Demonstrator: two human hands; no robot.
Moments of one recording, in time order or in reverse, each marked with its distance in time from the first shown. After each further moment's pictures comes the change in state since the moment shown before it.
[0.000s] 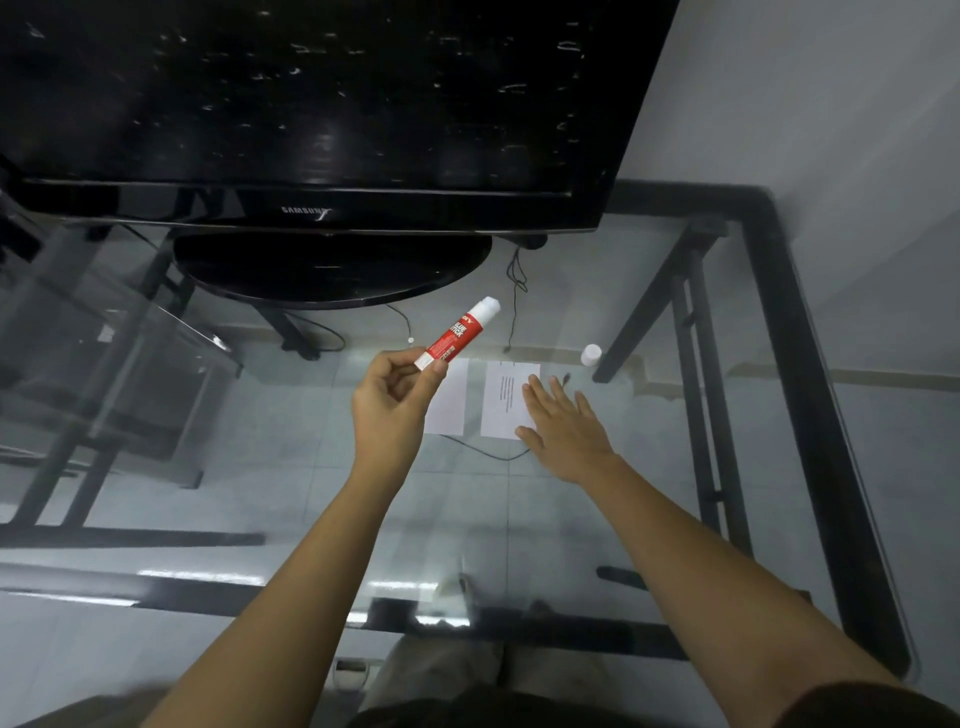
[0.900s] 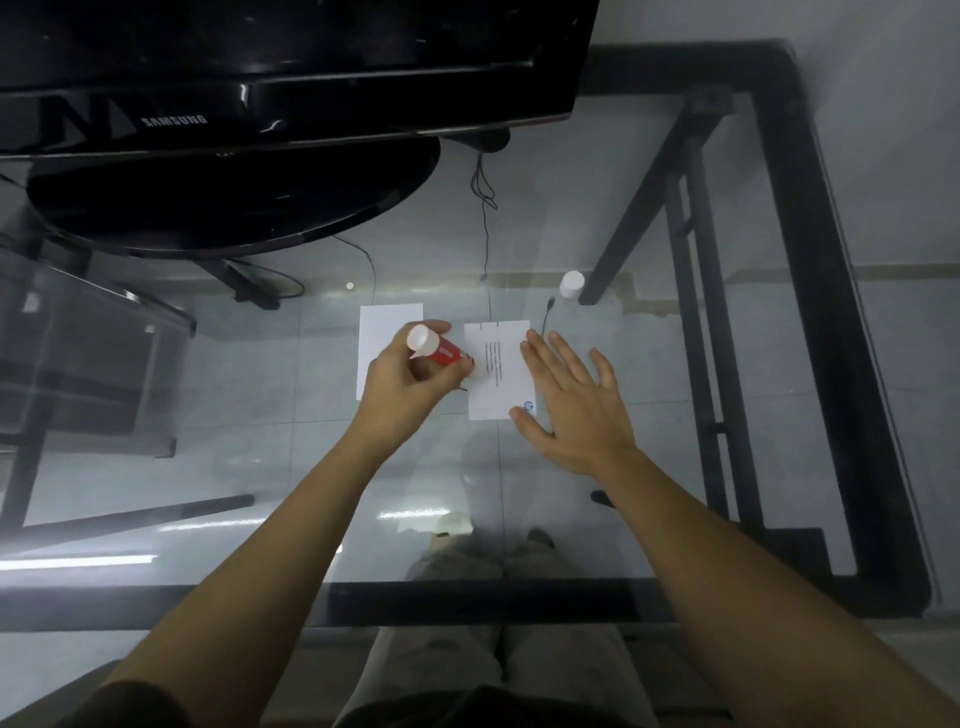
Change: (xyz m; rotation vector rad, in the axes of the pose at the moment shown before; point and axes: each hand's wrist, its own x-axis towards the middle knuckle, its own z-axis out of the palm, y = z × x) left_hand 0.024 -0.069 0.031 0.440 -0.394 -0.150; right_hand -0.028 0.025 0.040 0.078 0.214 0.055
